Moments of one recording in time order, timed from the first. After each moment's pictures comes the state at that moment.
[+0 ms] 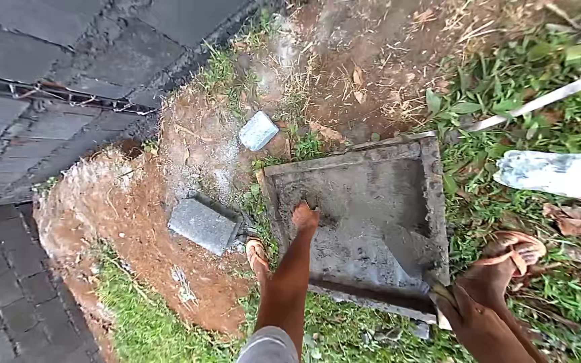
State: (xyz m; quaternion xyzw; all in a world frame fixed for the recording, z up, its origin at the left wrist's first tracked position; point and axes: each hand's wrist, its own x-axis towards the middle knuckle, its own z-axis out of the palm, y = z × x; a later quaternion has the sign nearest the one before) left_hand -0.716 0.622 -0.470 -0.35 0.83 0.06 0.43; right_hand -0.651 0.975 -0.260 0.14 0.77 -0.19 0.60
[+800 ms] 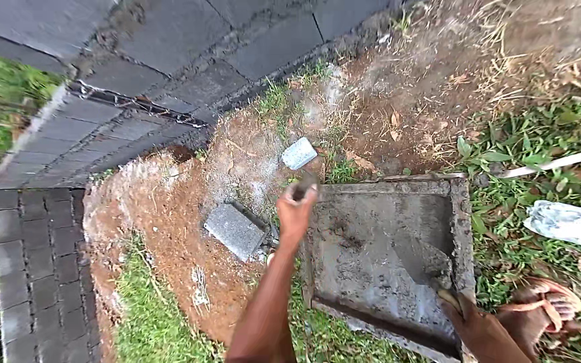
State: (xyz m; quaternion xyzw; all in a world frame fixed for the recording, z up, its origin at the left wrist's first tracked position) left_hand -0.811 0.570 -0.226 -0.31 0.83 0.45 0.01; right_hand -0.689 0.942 -0.253 0.10 0.78 -0.22 0.58
